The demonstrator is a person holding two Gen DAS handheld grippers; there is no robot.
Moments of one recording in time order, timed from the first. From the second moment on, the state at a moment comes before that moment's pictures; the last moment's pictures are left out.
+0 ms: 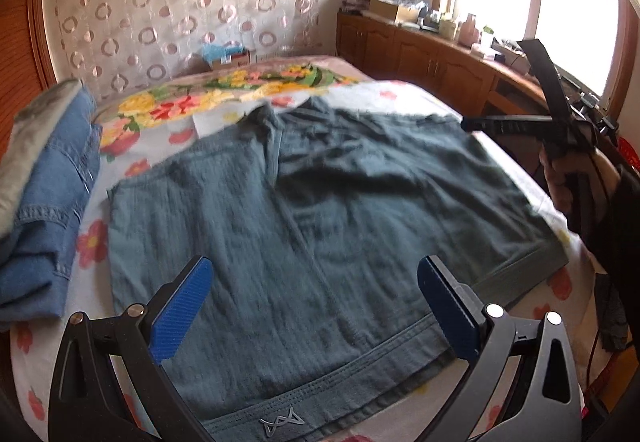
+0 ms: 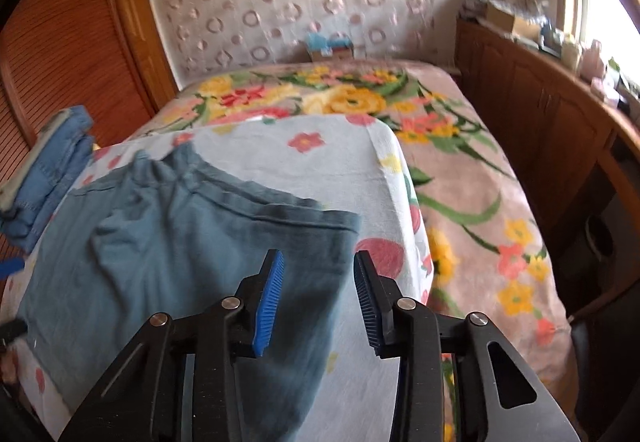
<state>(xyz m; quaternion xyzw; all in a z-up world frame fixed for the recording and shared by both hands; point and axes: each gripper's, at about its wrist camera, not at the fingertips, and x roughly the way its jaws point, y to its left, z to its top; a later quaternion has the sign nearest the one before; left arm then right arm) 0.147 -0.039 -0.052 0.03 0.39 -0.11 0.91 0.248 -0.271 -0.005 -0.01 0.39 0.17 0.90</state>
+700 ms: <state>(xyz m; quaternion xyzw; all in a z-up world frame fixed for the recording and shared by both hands) 0.151 -0.037 -0.084 0.03 0.44 -0.11 0.89 0.282 -0.275 0.006 -0.02 0.37 0.12 0.92</state>
